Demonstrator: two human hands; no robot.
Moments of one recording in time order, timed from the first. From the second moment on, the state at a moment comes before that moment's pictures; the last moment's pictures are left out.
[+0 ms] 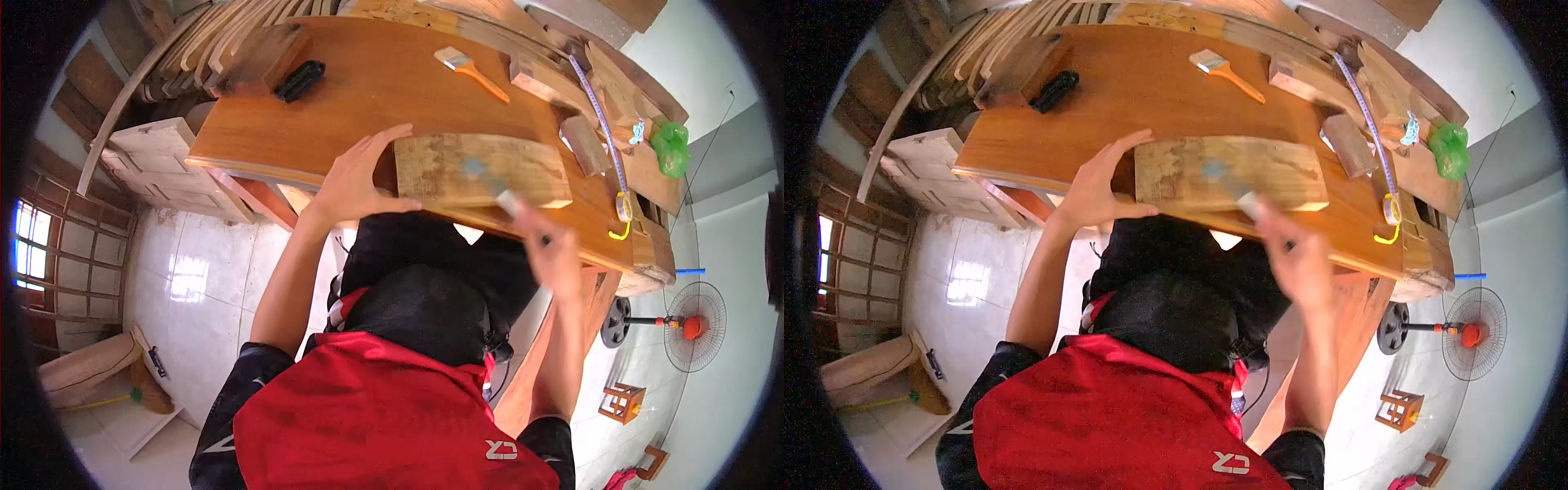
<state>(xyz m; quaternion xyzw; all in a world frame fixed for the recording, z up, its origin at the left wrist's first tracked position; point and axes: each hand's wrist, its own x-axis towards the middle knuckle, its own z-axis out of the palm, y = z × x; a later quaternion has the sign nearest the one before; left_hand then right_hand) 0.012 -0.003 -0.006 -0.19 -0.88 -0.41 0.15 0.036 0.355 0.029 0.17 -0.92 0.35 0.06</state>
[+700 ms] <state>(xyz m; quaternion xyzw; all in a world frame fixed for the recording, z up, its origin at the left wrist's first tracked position) 0.017 0.000 -0.006 -0.18 -0.88 -0.42 0.13 -0.002 0.387 0.034 0.02 -0.95 0.28 0.12</state>
